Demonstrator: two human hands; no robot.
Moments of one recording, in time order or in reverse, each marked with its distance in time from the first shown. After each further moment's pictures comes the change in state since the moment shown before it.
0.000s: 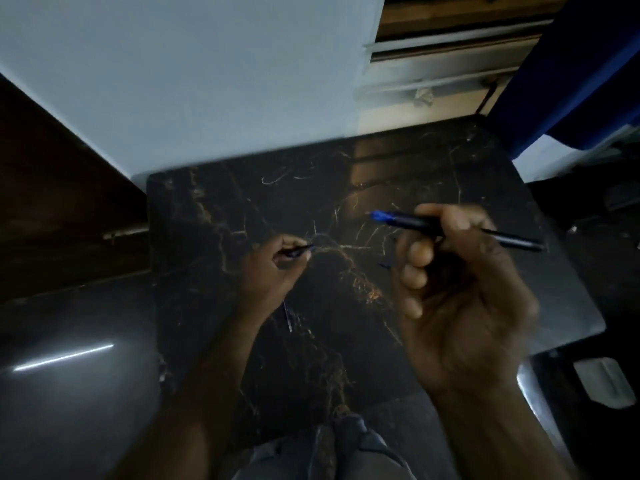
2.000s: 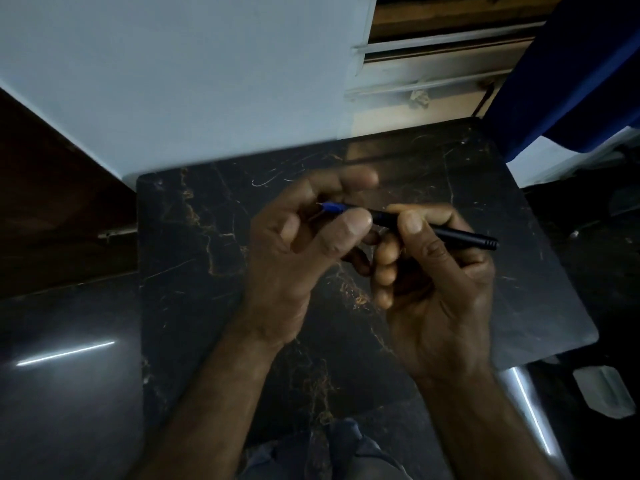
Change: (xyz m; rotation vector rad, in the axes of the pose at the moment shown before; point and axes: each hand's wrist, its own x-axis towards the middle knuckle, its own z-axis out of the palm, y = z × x) left_hand -0.021 0.184 -0.001 -0.867 -0.144 0.210; right_hand 0.023 -0.006 -0.019 -0.150 -0.061 -0.047
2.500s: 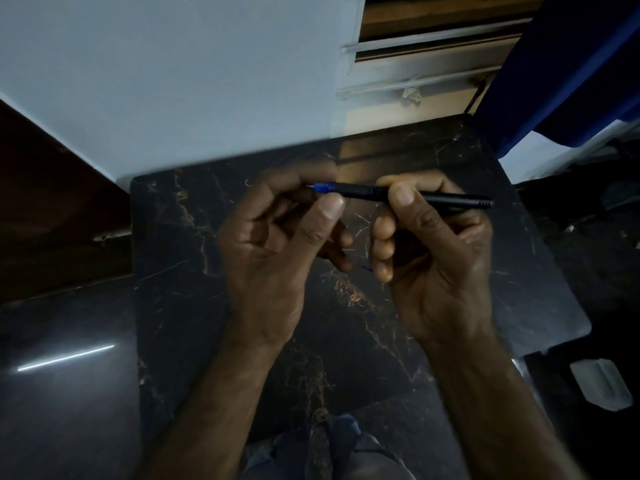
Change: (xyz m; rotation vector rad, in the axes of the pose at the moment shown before) left_hand -0.001 0.001 0.008 0.139 0.170 0.185; right_hand 0.020 -0.020 -0.004 0.057 -0.109 -0.012
